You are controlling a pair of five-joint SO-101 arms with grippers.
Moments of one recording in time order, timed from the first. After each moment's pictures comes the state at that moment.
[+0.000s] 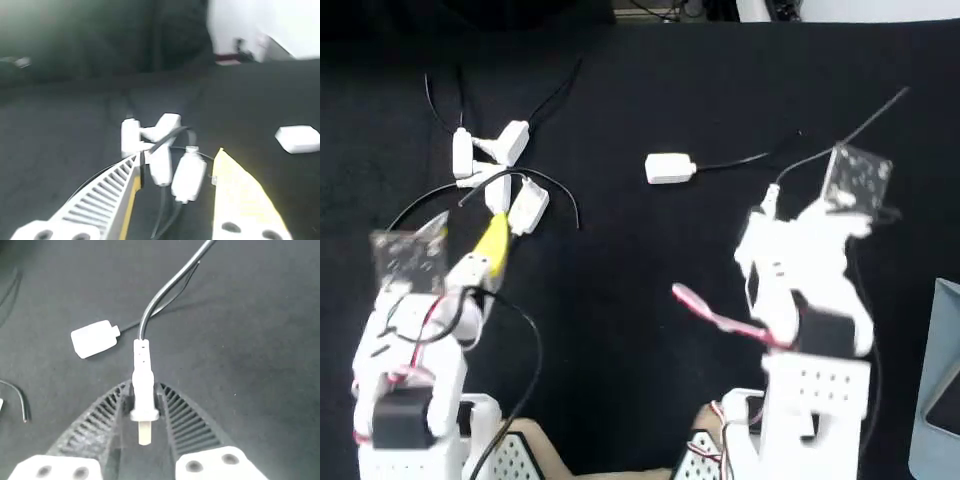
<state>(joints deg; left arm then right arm) -3.7 -88.3 65.4 52.3 -8.0 7.7 -66.2 57.3 56.3 -11.9</state>
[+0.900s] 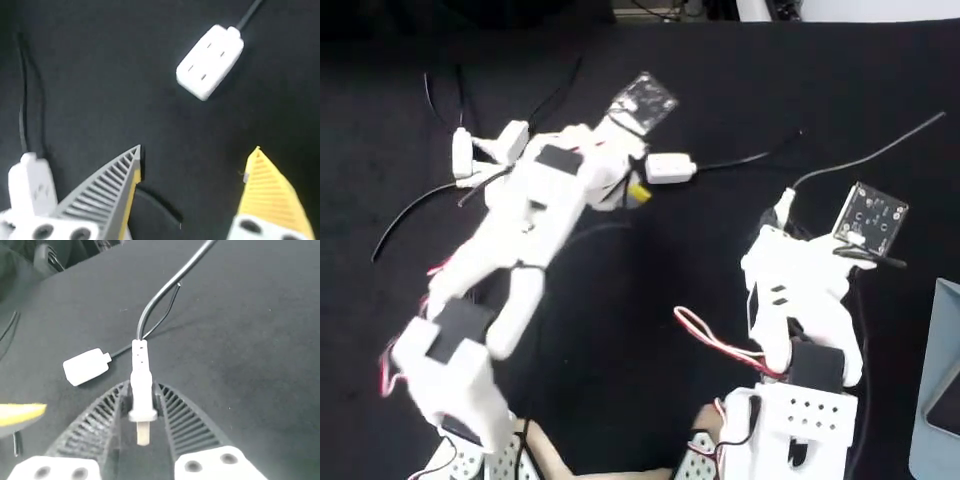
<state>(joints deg) 17.1 15.3 -1.4 45.7 -27.3 10.8 -75.3 68.4 47.8 -14.9</state>
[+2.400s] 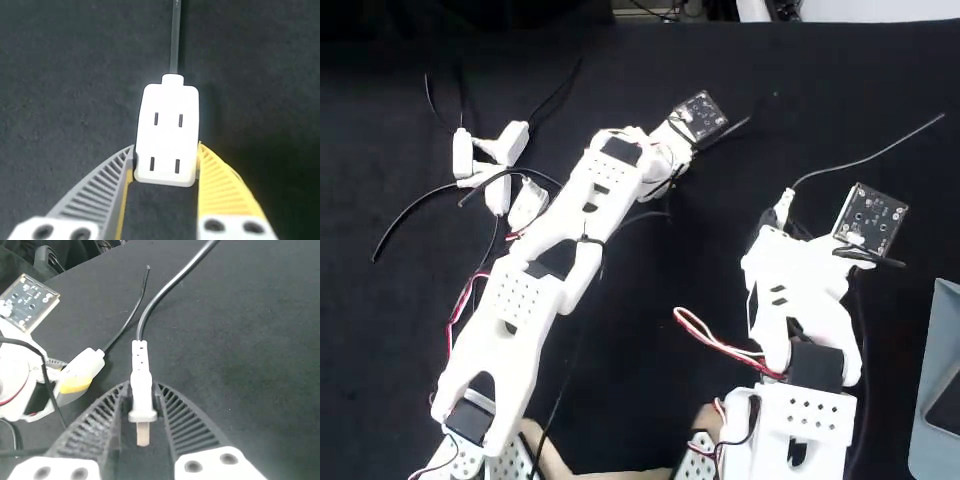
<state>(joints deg) 22.3 52.5 -44.4 57.4 -31.2 10.8 -75.5 68.4 47.8 -14.9</state>
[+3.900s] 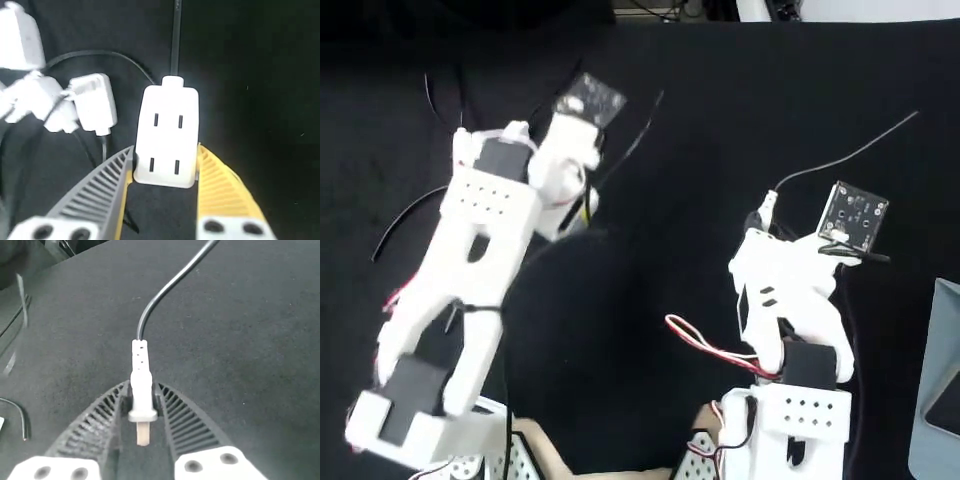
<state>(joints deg) 12.7 -9.7 8.5 79.7 -18.5 7.2 -75.5 69.8 47.8 -14.9</state>
